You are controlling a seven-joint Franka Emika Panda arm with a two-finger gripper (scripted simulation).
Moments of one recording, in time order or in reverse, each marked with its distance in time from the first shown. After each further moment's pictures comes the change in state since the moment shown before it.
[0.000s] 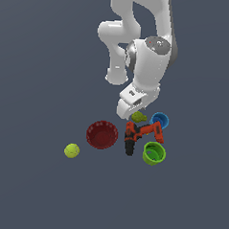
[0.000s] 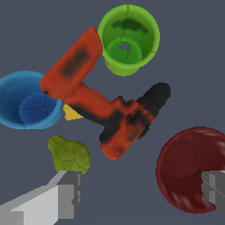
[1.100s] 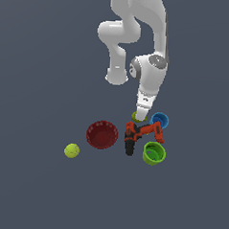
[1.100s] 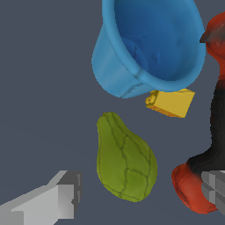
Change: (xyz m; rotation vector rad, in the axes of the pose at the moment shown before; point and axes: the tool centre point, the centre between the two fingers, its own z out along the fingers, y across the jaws) arm -0.032 -0.098 0.090 0.012 0.031 -0.591
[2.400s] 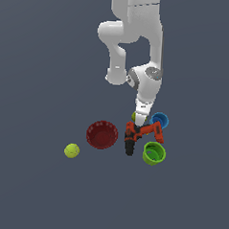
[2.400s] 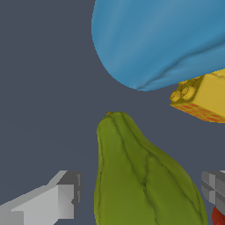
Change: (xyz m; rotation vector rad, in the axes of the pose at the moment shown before) arm 0.000 -0.006 0.052 0.001 0.002 -0.031
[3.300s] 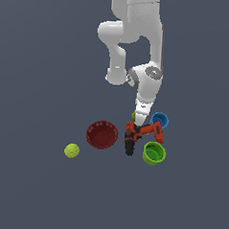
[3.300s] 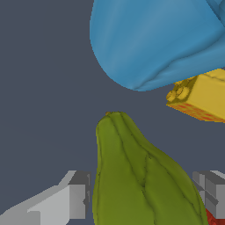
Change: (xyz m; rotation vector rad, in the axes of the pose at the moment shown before) arm -0.001 0.002 -0.003 -0.001 -0.001 0.000
